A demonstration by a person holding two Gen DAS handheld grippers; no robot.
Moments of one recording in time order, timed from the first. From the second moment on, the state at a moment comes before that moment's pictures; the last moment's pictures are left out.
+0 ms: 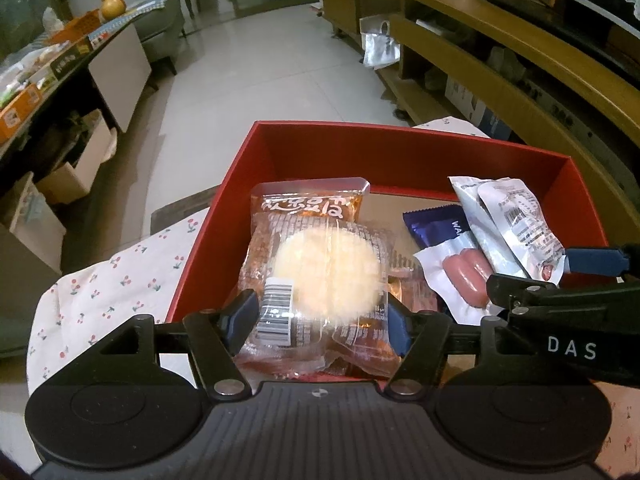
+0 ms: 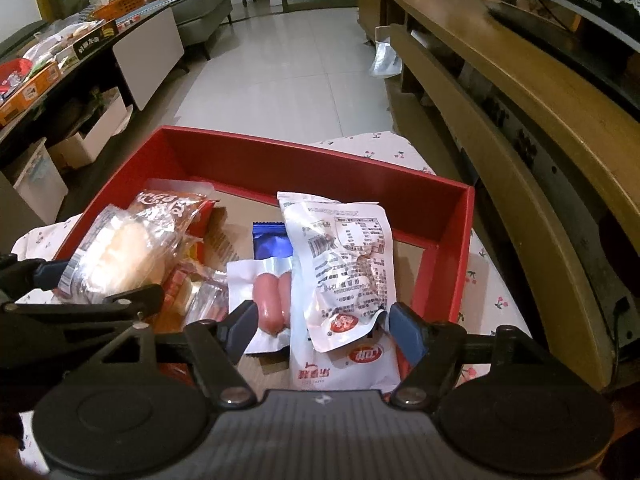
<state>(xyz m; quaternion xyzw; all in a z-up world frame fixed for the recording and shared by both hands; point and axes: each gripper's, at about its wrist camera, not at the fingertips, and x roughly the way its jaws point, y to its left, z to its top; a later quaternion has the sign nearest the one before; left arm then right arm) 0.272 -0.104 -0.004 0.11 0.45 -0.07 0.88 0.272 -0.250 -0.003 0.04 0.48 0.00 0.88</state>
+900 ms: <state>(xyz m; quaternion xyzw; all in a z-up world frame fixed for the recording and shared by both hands) 0.247 -0.087 0.026 0.07 0.43 -0.08 0.89 0.255 -0.242 0.016 0.02 0.46 0.02 0.89</state>
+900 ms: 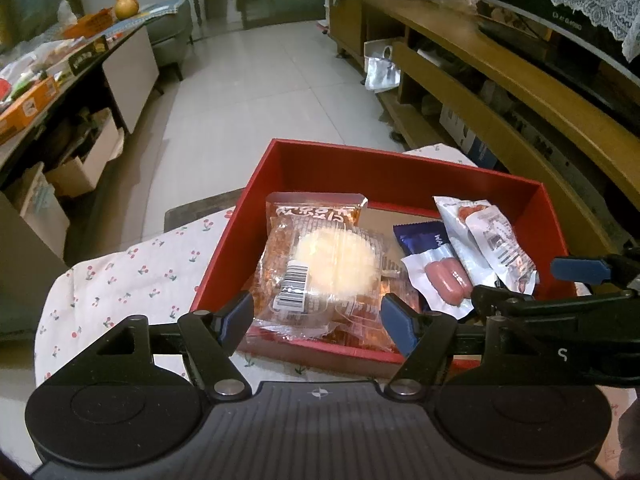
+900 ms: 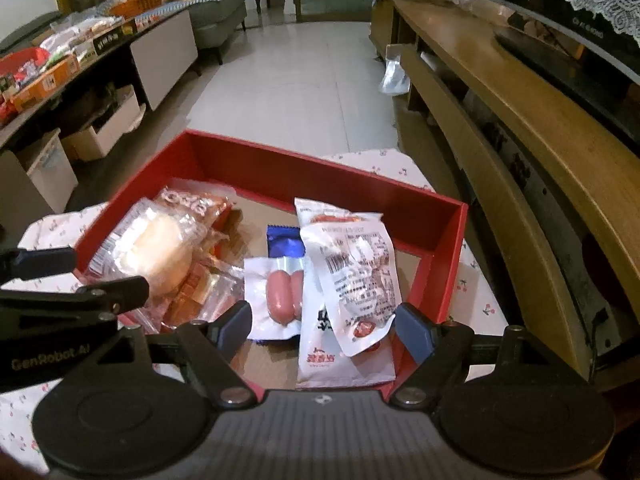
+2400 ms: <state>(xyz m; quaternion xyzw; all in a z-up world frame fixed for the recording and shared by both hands) 0.102 -0.006 0.003 -0.01 0.52 -0.08 0.85 0.129 -0.189 0.012 -0.03 0.49 0.13 0.86</state>
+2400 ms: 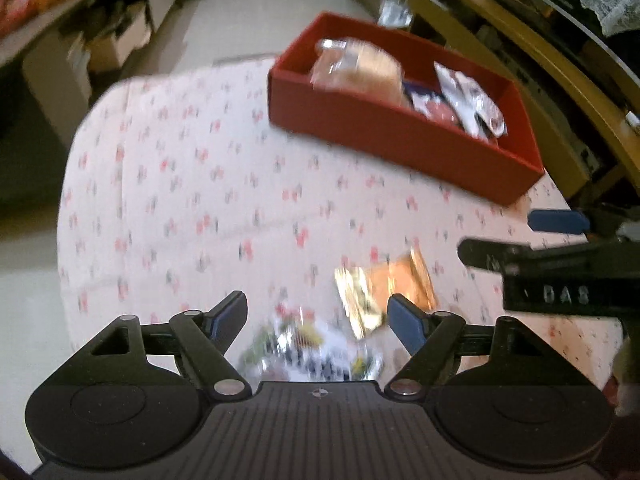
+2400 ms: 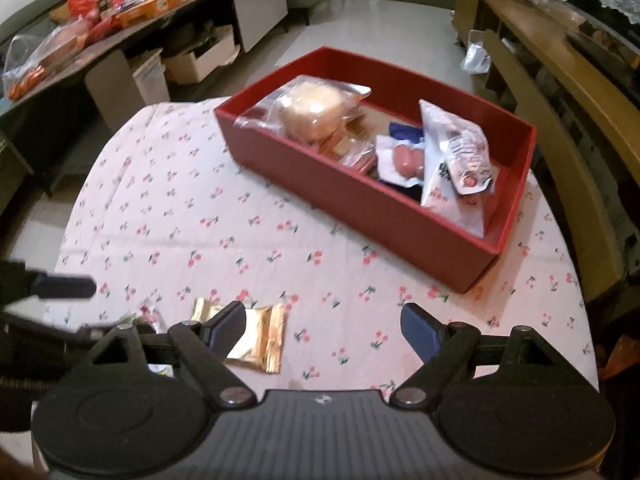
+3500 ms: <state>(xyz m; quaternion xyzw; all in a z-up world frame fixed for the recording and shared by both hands) 0.093 -0.004 -0.041 0.00 0.58 -0.01 0.81 0.132 -0.178 0.012 -0.03 0.50 0.18 0.85</state>
